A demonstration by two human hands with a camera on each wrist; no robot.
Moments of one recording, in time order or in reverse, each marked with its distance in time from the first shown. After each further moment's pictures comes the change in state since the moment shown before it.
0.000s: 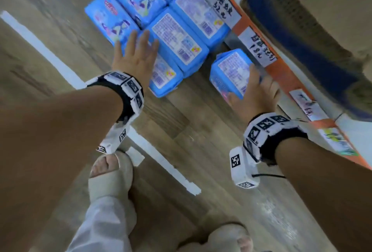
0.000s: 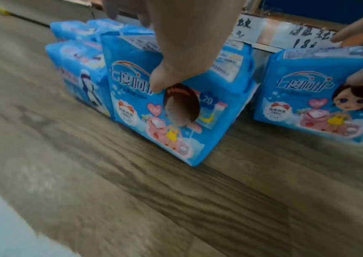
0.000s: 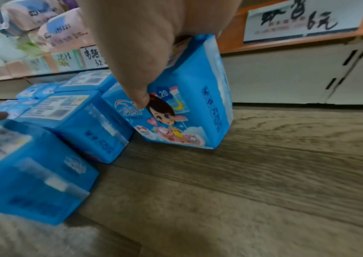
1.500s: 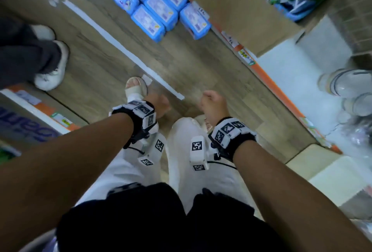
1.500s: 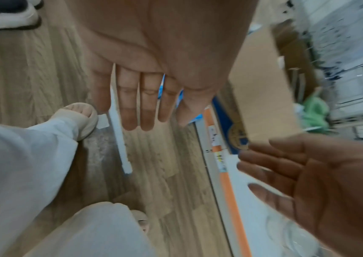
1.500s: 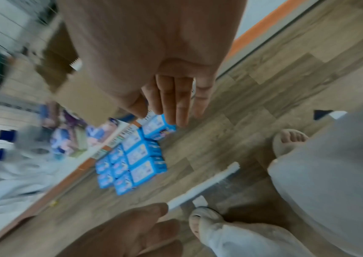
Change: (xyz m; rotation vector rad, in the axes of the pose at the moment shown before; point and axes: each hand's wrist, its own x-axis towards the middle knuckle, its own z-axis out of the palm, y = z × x) left_hand -0.374 0.105 -0.228 -0.622 -0.741 -0.239; right_hand -0.343 0.050 -0.246 0.900 -0.422 0.305
